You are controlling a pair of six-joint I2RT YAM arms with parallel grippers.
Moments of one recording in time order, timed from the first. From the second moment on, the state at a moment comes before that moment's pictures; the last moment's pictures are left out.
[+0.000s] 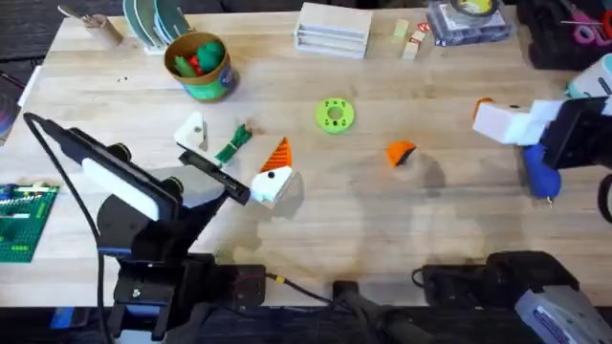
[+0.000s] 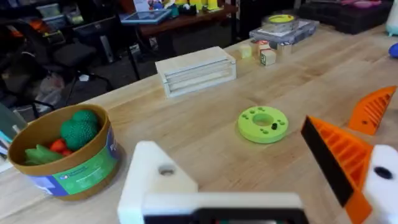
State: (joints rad) left arm -0.04 0.01 0.01 -0.05 0.50 0.15; right arm 0.00 0.63 0.89 -0.94 -0.10 0.01
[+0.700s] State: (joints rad) left arm -0.04 0.01 0.01 -0.05 0.53 0.15; right arm 0.00 0.63 0.89 -0.94 -0.10 0.01
